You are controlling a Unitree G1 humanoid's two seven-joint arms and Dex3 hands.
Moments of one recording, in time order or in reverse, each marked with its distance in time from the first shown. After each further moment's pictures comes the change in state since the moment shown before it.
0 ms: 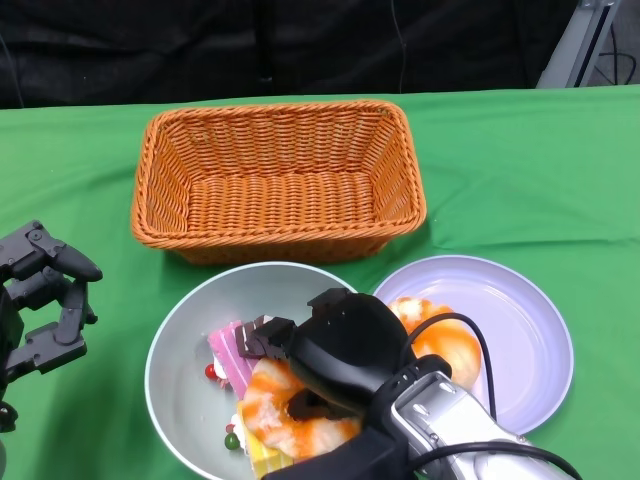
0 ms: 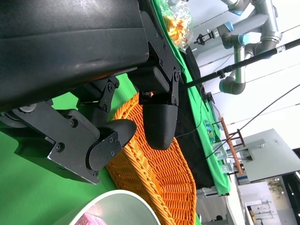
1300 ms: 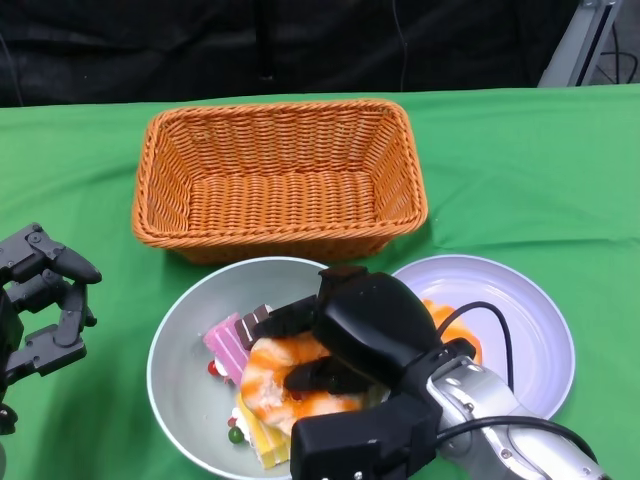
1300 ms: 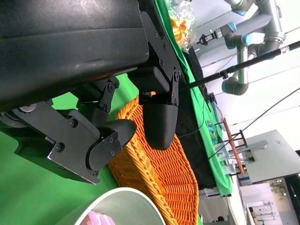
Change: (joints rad) left arm 0.001 0.000 0.000 0.010 -0.002 -0.001 0.000; right arm 0.007 -0.001 -0.143 0.028 0.283 -0.149 -0.088
